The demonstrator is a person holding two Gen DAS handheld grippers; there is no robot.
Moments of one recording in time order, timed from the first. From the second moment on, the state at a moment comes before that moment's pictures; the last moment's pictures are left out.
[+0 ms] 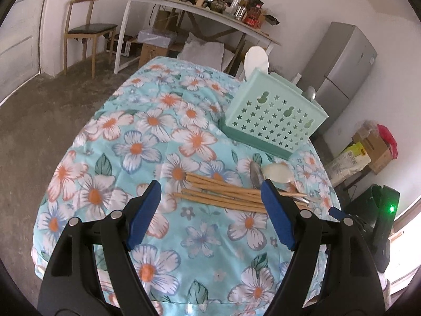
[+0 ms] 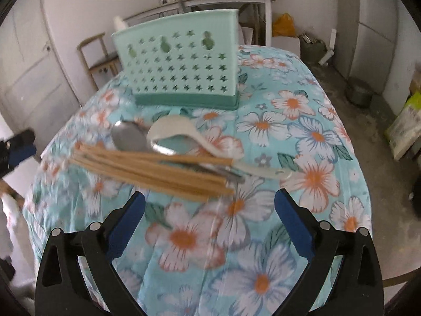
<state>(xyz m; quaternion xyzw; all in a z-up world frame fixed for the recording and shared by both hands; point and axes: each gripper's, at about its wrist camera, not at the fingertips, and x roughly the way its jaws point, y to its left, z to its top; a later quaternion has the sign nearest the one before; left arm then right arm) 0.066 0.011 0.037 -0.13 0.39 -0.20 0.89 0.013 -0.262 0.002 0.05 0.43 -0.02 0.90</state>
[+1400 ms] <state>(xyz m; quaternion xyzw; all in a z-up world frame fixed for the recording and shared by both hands) 0.088 0.017 -0.034 -0.16 0.40 -0.23 0.87 0.011 -0.219 -0.032 0.03 0.49 -0.05 0.87</state>
